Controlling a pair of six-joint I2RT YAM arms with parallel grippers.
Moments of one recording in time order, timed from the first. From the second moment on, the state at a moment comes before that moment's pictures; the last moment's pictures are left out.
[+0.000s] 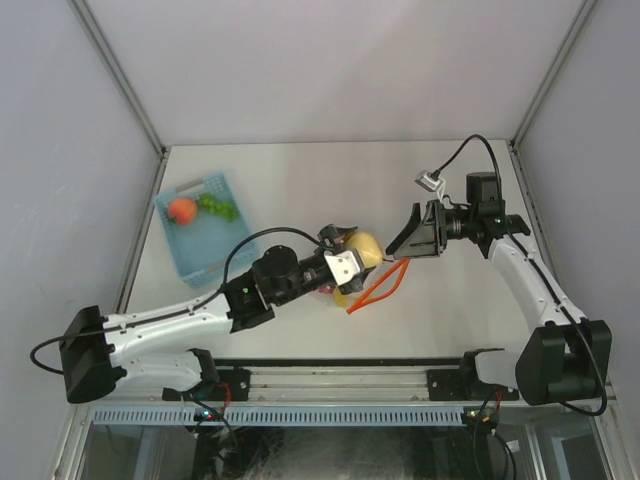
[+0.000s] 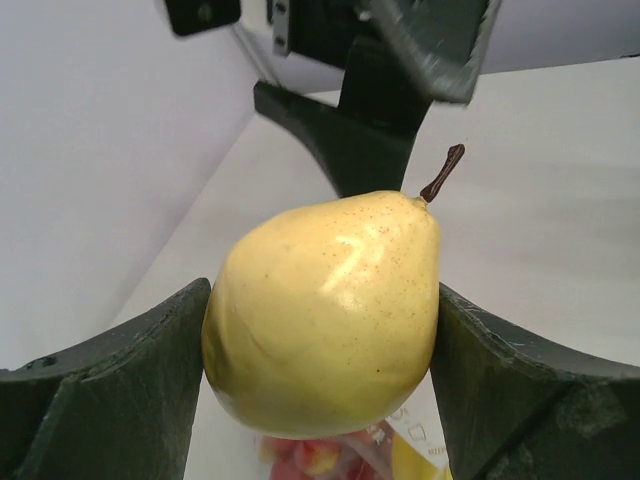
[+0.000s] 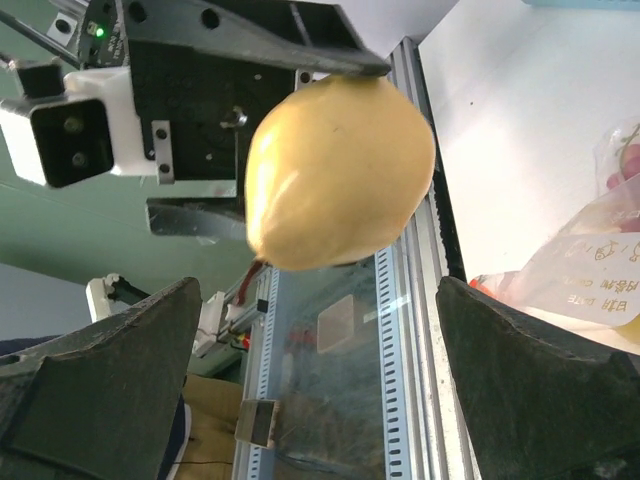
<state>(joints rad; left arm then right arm) -1.11 1.19 0.82 0.36 -0.02 0.43 0.09 1.26 1.00 -0.49 -1.56 0.24</state>
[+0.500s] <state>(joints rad) -0.96 0.92 0.63 0.30 -0.12 0.02 0.05 1.19 1.08 -0.89 -1.45 -0.26</state>
